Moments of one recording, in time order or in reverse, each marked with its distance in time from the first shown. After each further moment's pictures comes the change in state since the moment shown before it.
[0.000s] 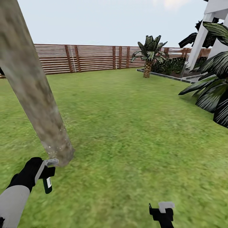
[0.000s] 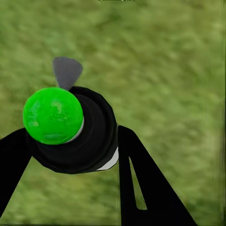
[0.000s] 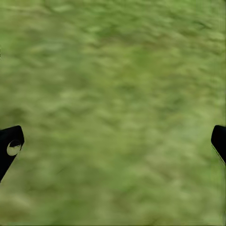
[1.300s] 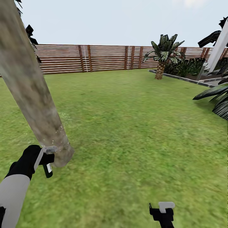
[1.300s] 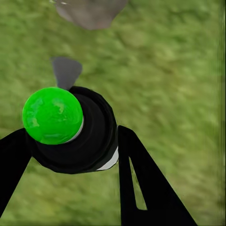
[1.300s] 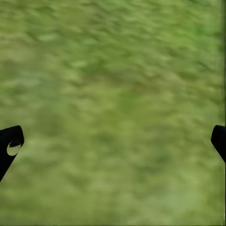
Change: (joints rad) left arm -0.089 0.010 0.000 -0.084 -0.004 0.047 -0.001; right arm 0.000 -0.002 0.000 0.000 0.000 -0.002 0.000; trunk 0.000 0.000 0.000
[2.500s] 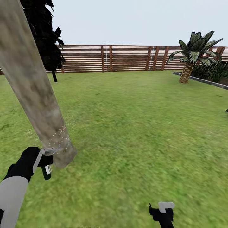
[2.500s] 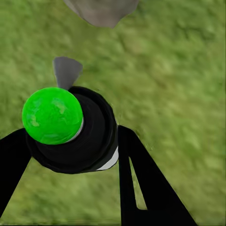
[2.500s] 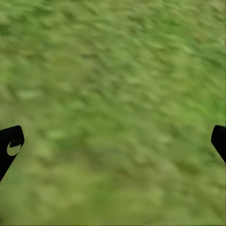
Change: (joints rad) left arm 0.018 0.009 0.008 -0.001 -0.002 -0.004 0.000; right arm 0.000 0.002 0.000 0.000 0.000 0.002 0.000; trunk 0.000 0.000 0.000
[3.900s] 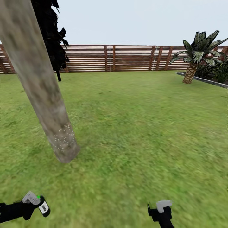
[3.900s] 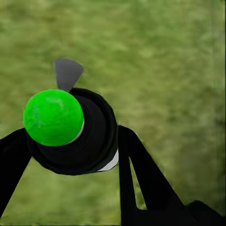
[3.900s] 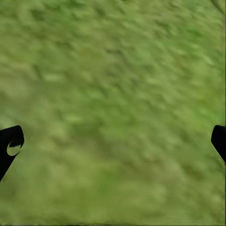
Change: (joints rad) left arm 0.515 0.224 -0.012 0.004 -0.139 -0.855 -0.899; right arm 0.000 -0.010 0.035 -0.003 0.092 0.001 0.016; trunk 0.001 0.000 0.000
